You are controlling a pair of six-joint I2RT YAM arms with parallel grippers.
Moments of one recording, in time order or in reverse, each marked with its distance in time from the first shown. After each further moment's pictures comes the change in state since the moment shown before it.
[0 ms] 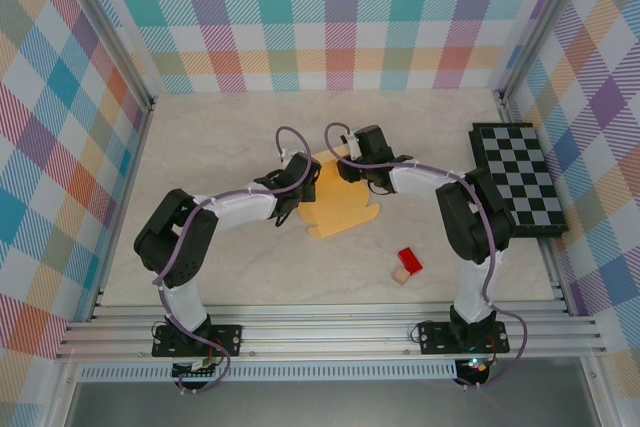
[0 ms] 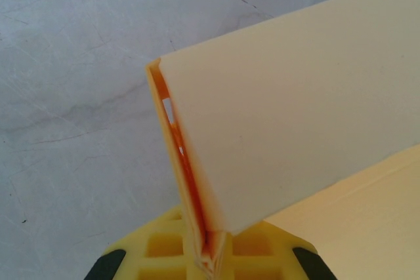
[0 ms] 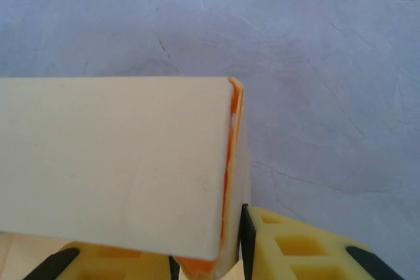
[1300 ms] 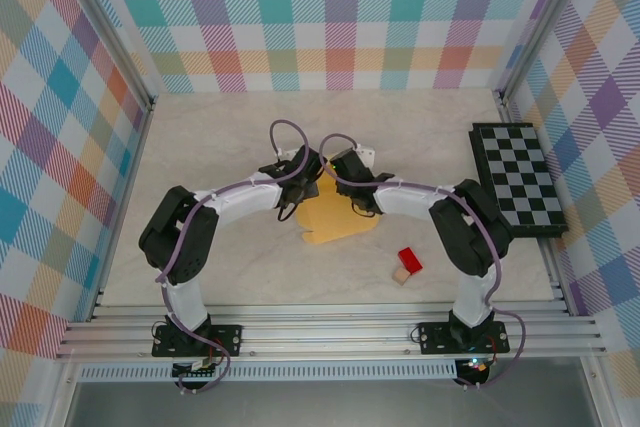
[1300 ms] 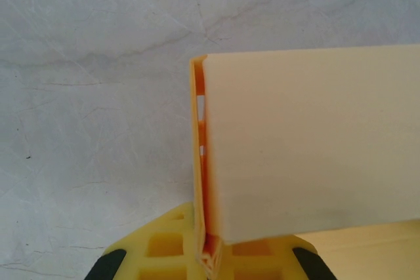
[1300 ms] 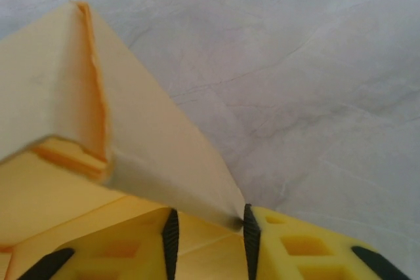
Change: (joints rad) left arm -0.006 0.034 0.142 -0.250 0.002 -0.234; right arm 0.157 -0.071 -0.106 -0.066 0.413 0.594
